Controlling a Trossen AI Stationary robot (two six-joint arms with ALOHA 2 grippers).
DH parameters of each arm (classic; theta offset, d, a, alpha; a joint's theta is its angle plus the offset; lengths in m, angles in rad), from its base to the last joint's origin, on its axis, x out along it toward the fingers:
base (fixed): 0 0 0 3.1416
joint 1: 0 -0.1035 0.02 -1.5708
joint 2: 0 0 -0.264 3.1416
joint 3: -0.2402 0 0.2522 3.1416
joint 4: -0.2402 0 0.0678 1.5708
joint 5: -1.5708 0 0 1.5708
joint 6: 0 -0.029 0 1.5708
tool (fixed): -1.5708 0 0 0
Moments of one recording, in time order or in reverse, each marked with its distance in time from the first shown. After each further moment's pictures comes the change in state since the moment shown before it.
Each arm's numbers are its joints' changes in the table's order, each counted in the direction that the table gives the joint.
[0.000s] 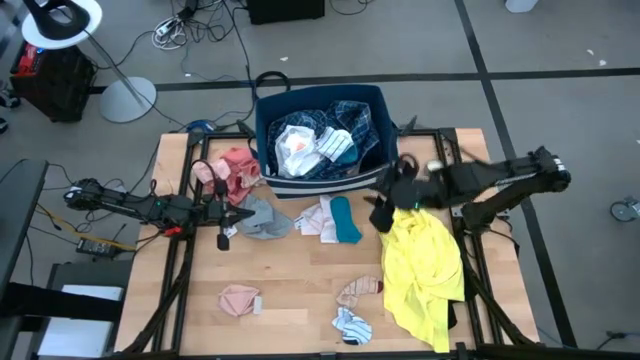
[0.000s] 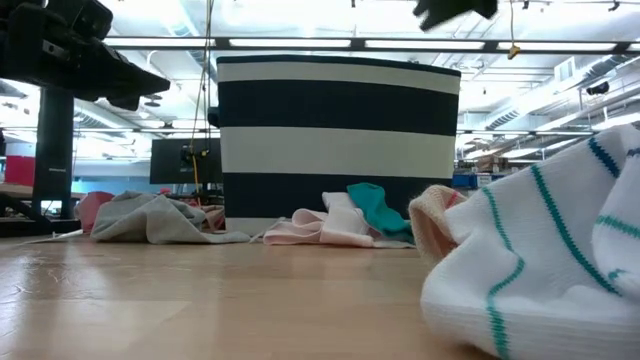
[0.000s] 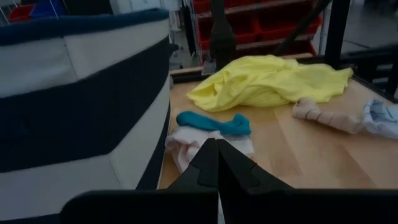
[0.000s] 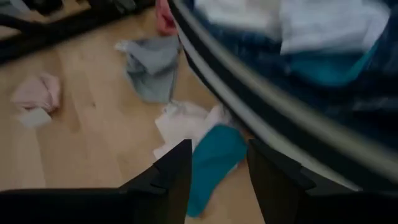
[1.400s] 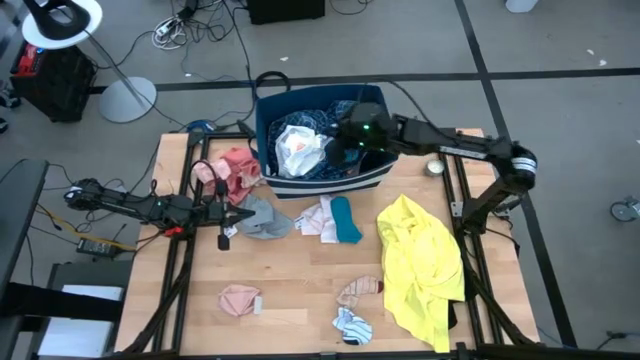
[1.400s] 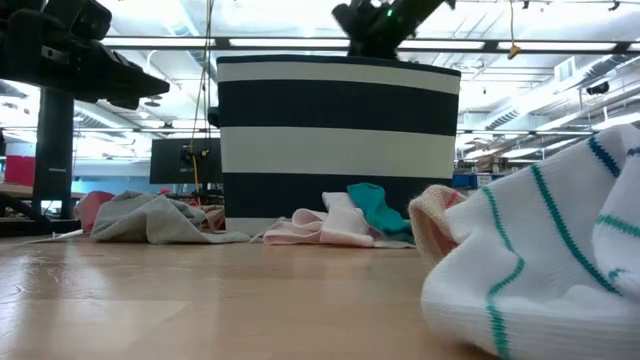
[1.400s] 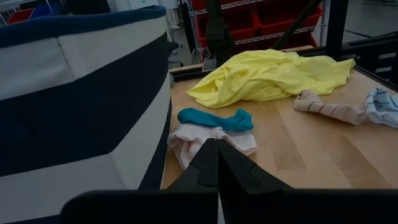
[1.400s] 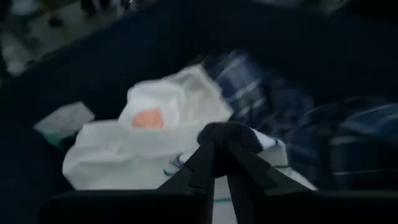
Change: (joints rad) left arm 0.000 0.000 0.000 -0.021 0.000 -0.036; right arm 0.552 -0.306 -0.137 0.459 -0.281 0.295
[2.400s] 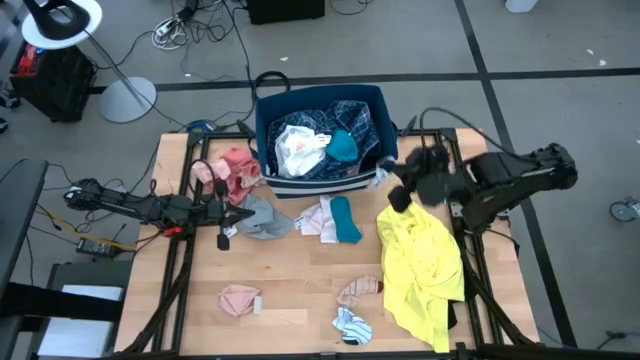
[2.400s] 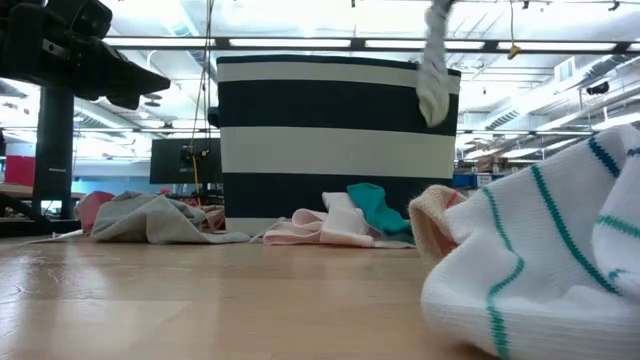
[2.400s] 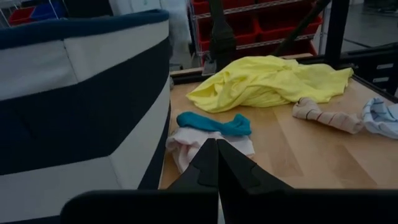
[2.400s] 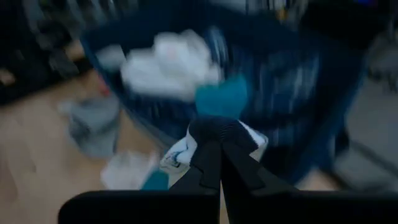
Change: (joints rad) left arm 0.000 0.000 -0.001 0.016 0.000 0.028; right arm -0.577 0.396 0.019 -0.652 0.589 -0.362
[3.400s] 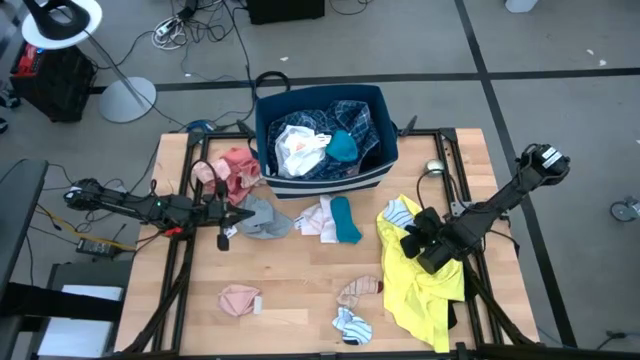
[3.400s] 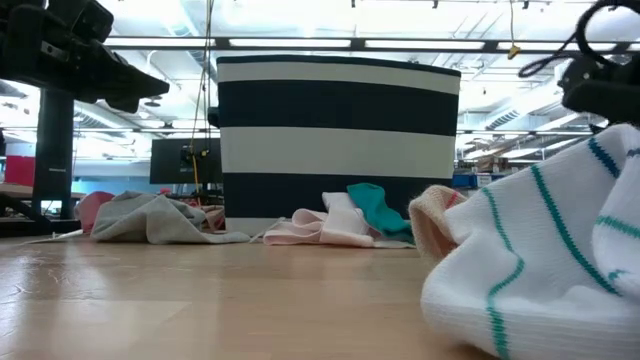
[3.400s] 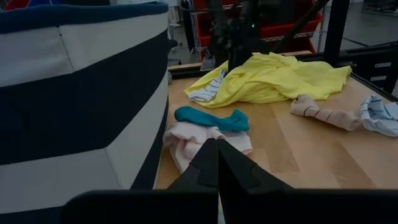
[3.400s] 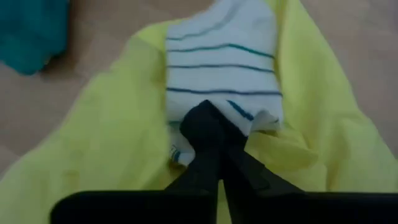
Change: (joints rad) left arm 0.000 0.000 0.000 -0.020 0.004 0.027; right arm -0.387 0.003 0.836 0.115 -0.295 -1.079
